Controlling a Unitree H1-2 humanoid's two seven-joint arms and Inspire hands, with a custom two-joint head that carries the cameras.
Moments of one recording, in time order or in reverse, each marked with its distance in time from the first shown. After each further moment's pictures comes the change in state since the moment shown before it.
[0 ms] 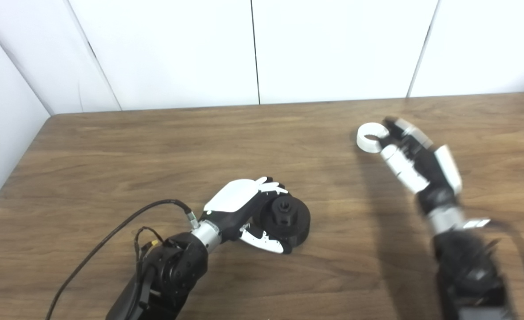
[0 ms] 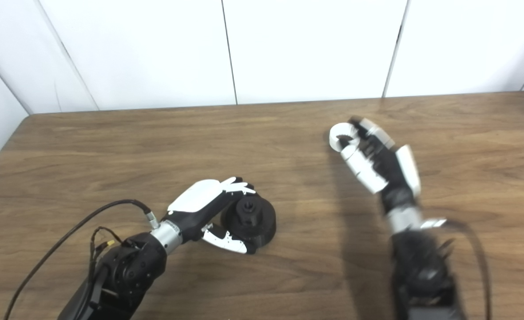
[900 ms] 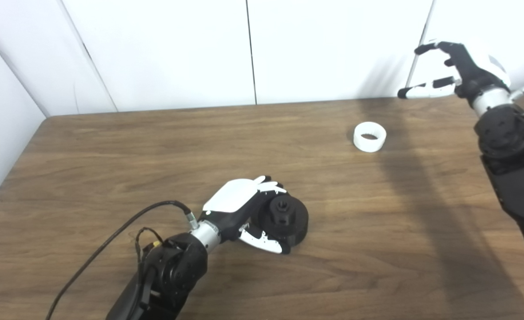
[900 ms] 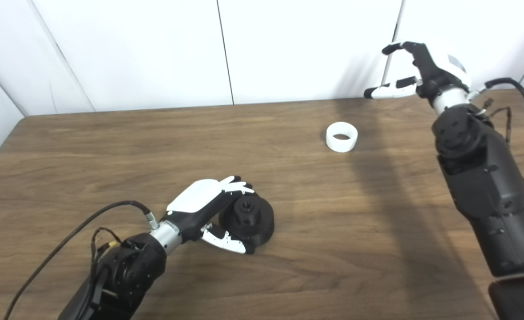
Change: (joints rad) left arm 0.003 -0.001 0.002 0.009 0.020 -0.011 0.014; right arm -0.438 -0.334 0.268 0.481 -0.342 -0.010 0.144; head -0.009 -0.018
